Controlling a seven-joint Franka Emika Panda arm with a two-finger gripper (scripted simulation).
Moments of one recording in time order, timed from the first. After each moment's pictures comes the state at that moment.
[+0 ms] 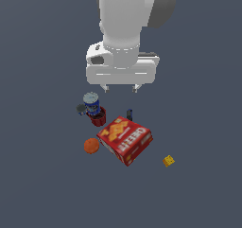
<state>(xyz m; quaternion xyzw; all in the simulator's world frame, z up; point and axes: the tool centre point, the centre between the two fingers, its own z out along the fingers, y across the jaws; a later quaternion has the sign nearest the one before) -0.003 0.000 0.315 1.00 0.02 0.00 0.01</state>
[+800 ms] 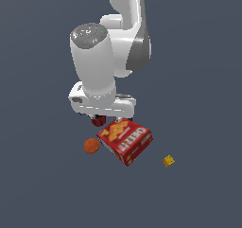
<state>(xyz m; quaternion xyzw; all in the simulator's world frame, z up) 0.052 -0.057 0.226 1.00 -0.07 0.00 0.00</state>
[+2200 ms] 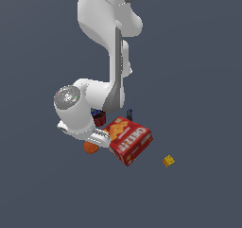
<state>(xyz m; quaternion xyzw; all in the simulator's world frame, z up) 0.084 -0.138 0.089 0.99 -0.17 0.00 0.00</state>
